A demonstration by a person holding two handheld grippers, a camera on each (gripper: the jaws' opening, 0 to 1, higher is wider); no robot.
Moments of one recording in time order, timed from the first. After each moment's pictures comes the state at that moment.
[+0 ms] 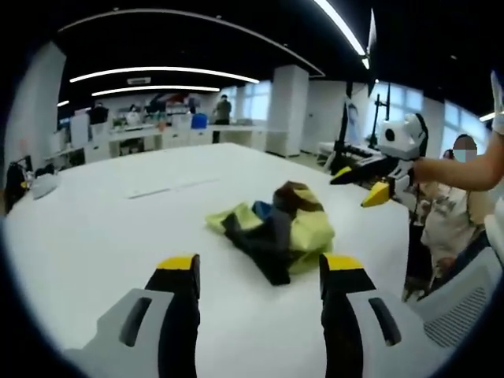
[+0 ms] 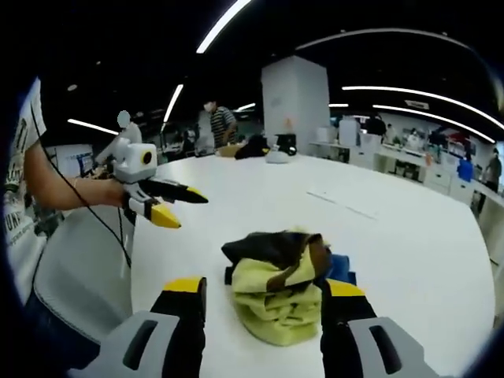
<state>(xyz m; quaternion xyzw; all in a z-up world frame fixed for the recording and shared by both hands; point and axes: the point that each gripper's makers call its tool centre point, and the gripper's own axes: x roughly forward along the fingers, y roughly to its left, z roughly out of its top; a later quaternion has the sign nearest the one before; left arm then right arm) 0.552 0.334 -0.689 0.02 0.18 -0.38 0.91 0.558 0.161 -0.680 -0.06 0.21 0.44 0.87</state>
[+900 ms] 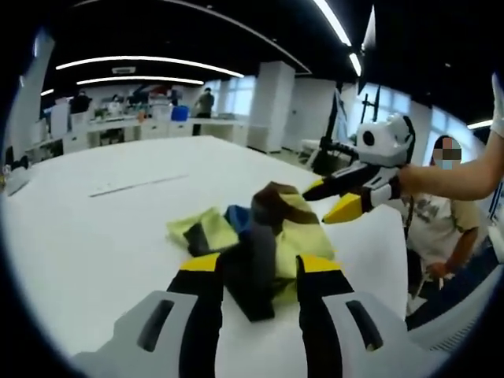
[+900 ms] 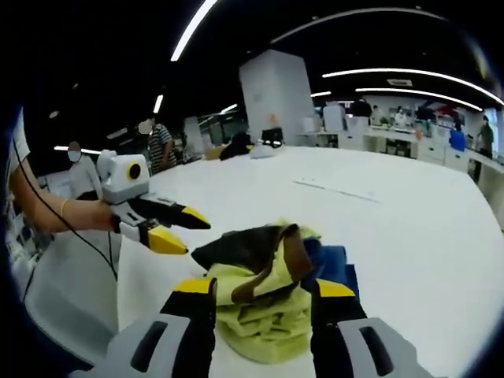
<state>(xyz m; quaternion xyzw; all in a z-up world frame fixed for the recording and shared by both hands) 0.585 0.272 -0.708 0.00 0.20 -0.42 0.89 0.596 0.166 -0.709 0.00 0.25 0.41 0.88</state>
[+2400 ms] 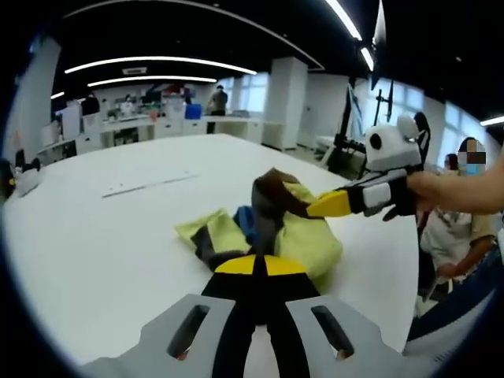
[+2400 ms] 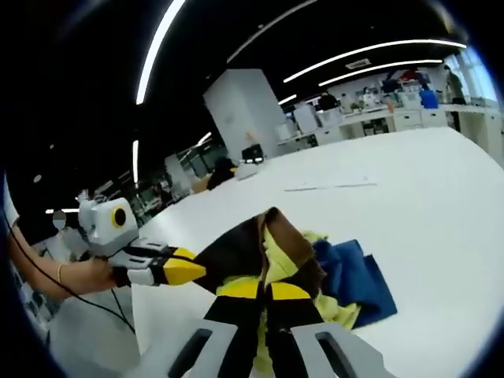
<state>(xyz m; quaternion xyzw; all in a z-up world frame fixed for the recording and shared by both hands) 0.585 0.279 -0.701 0.01 0.20 -0.37 0.90 0.606 0.195 -0.690 0.13 0.23 0.37 0.89</state>
